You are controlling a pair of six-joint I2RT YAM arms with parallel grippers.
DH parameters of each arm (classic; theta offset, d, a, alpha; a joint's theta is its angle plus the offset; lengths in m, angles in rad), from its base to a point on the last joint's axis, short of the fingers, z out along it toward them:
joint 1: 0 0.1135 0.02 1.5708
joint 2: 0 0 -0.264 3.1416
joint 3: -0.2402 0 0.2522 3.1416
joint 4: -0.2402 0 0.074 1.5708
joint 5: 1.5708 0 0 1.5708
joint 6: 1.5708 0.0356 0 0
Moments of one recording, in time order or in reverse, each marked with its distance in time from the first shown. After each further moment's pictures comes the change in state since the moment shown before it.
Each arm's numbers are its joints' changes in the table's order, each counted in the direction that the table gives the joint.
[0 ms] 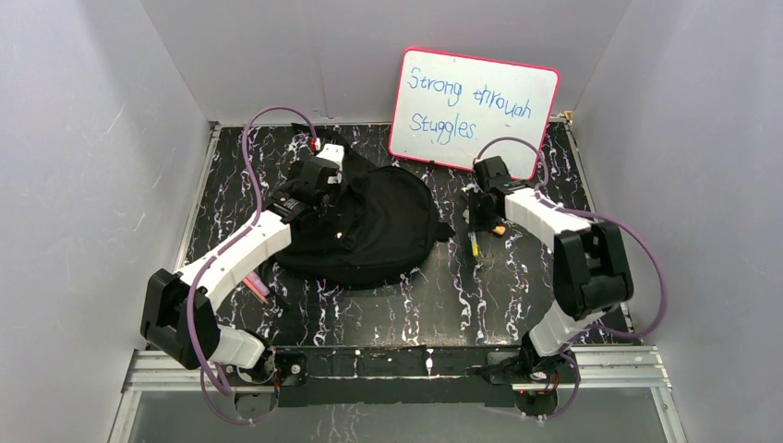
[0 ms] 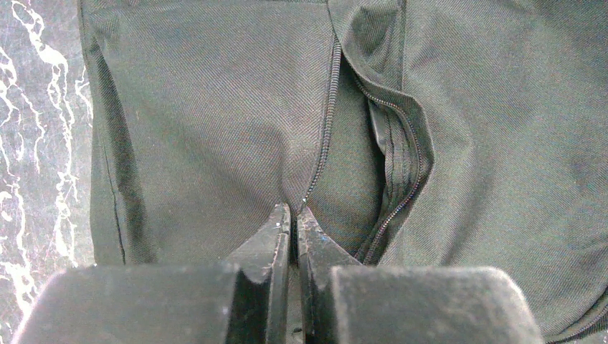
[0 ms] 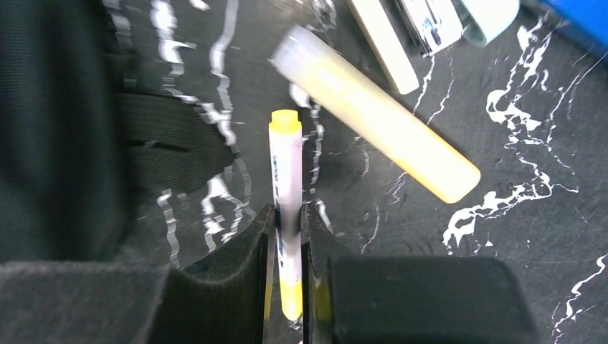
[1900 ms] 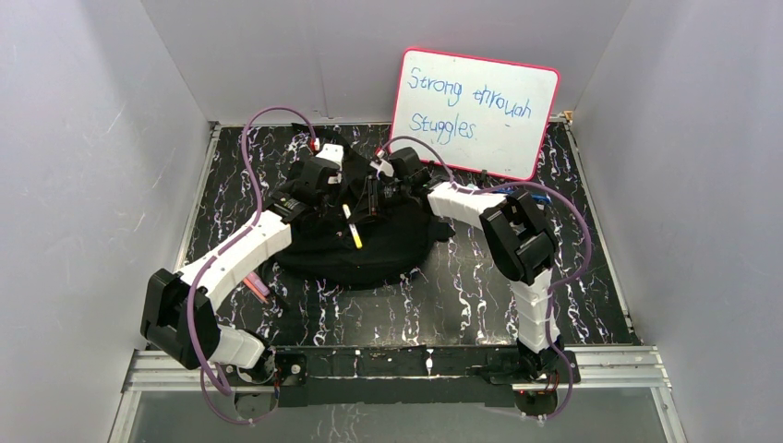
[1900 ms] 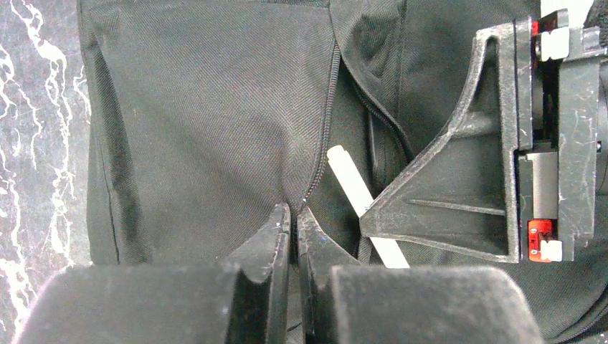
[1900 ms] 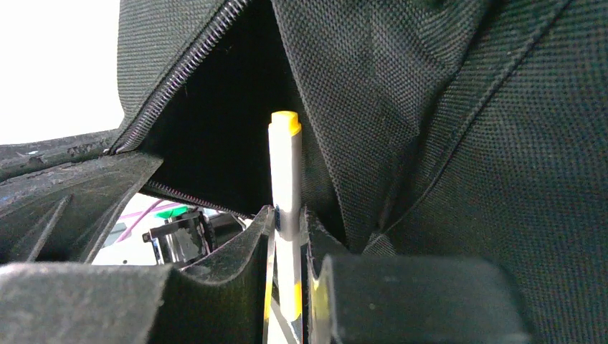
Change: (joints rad) left arm 0.000 0.000 0.000 0.002 -0.010 -0.016; right arm 0.356 -0.395 -0.380 0.500 -0.759 0.550
